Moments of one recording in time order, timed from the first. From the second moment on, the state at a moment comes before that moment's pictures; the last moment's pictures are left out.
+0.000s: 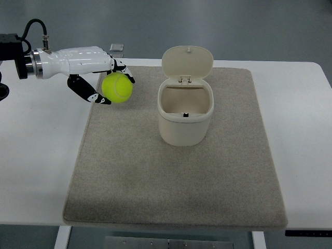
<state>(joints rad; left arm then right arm) -1.04 0.86 -0.44 -1.37 1.66 -0.20 -0.52 0.07 0.00 -0.04 0.15 0.08 -0.18 0.06</state>
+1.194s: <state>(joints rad) -1.15 0.62 -0.44 -1.36 2.04 -0.06 -0.57 0.07 0.00 -0.04 0.15 0.08 -0.18 0.06</state>
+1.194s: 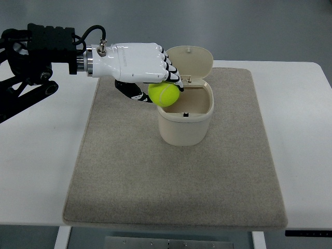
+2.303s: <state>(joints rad) -1.14 0.55 -0.44 -1.31 1.93 -0.06 -0.57 0.07 0.00 -0.04 0.15 0.08 -0.18 0.06</state>
